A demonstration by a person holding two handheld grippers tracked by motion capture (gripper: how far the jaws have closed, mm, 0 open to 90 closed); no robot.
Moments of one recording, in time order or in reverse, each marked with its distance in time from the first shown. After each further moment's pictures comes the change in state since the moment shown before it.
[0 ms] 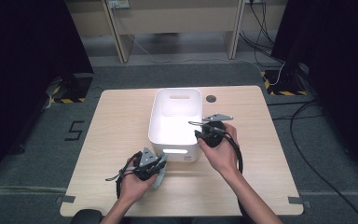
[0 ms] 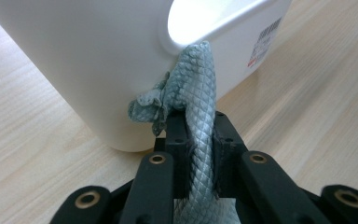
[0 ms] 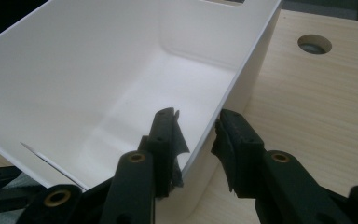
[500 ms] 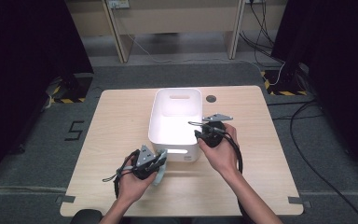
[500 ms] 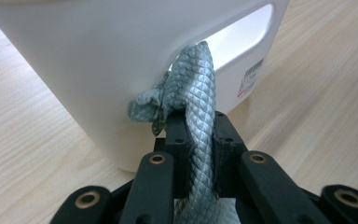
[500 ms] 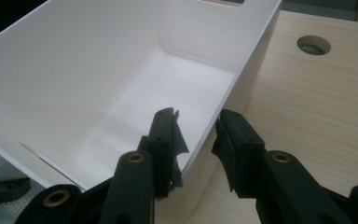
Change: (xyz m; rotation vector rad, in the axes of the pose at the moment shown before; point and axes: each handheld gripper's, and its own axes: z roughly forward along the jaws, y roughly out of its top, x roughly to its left) left arm -0.003 0.014 -0.016 -0.061 0.014 0.003; right arm 0.000 0.000 0.000 -0.001 -0.003 -0.004
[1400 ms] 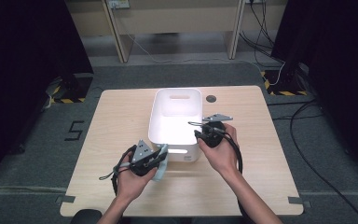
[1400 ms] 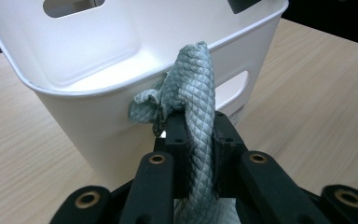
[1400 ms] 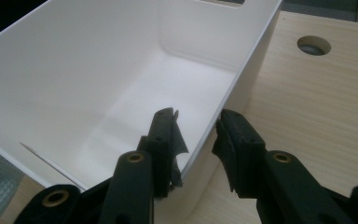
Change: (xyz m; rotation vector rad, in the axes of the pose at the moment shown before) left arm -0.003 0.023 -0.016 -0.075 -0.012 -0.045; right arm 0.000 0.000 0.000 -0.002 0.000 -0.001
